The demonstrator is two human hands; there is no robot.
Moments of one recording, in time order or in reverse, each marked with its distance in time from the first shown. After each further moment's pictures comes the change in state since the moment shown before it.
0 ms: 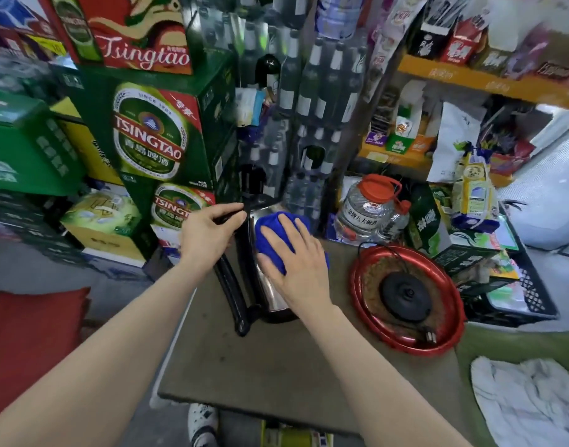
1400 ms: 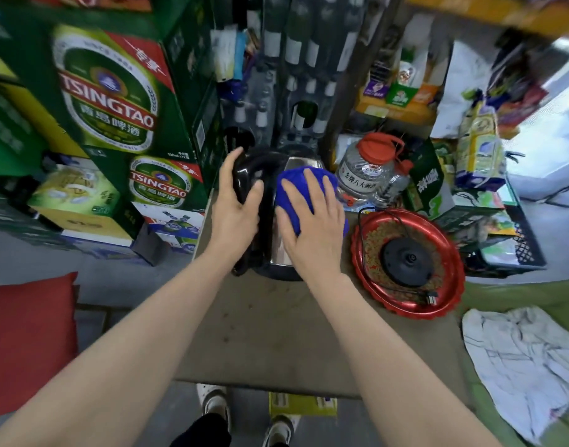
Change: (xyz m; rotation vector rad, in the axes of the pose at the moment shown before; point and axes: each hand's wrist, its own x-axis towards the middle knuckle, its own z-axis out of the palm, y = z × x) left_hand 0.009 -0.002 0.054 -0.233 -0.068 0.179; right_hand 0.026 0.012 0.010 -0.061 0.075 0.238
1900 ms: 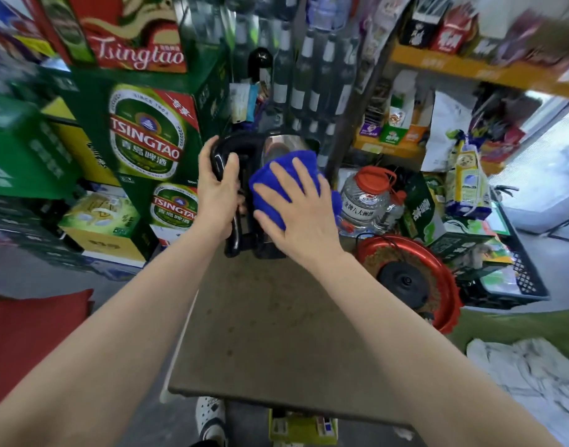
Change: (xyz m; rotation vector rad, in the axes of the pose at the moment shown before) left_hand 0.024 0.068 -0.032 -0.329 0.130 -0.093; right_hand 0.040 -0.036 -0.061 -0.147 -0.063 -0.397
